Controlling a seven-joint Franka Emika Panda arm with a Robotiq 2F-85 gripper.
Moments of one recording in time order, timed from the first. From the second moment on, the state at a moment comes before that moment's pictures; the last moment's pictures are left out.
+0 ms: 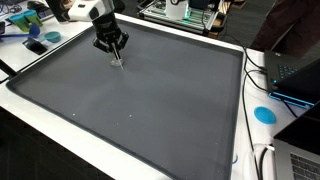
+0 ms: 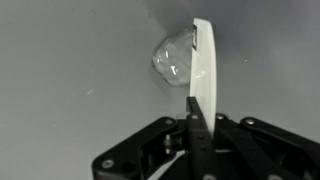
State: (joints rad) arm -0.13 0.40 0.07 -2.04 0.06 2.46 -1.00
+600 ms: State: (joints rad) arm -0.14 0.43 0.08 -2.03 0.06 2.47 -1.04
